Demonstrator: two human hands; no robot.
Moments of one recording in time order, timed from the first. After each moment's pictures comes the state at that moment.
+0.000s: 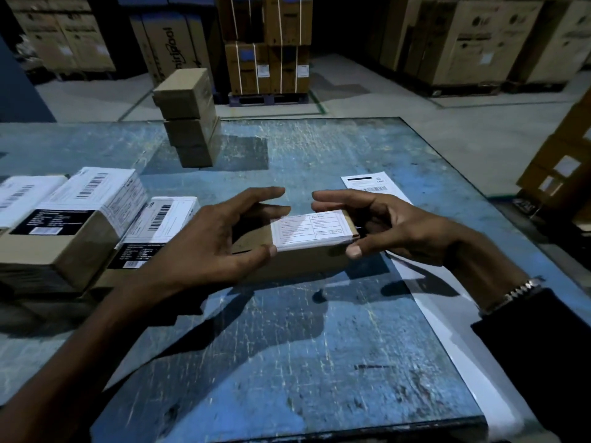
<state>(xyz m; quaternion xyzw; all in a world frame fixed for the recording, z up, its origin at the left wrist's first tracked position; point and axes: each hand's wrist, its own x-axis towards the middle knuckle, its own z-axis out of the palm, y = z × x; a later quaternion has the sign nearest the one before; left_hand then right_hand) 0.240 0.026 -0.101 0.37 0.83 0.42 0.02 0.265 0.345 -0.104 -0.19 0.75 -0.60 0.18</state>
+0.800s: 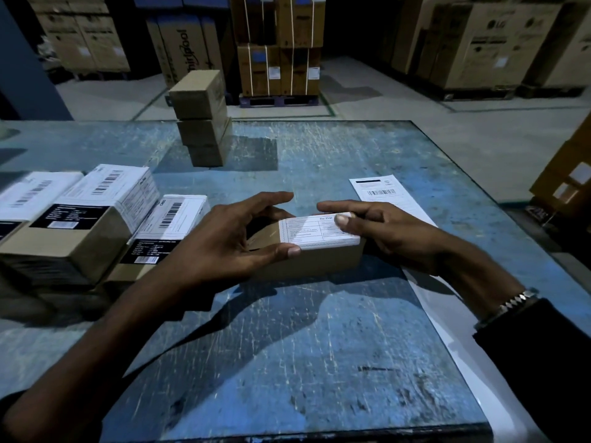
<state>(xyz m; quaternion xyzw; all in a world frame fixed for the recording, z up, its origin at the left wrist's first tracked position) 0.244 0.032 -0.099 0.35 0.84 0.41 -0.01 0.263 0.321 -0.111 -0.08 0.75 -0.64 0.15</state>
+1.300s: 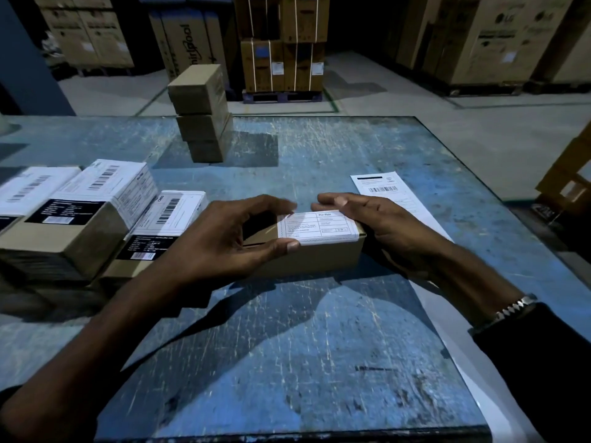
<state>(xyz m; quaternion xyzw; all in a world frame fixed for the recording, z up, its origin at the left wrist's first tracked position) 0.243 0.033 -0.104 0.35 0.84 0.40 -0.03 0.258 0.307 -0.120 -0.03 0.67 -0.73 0.11</state>
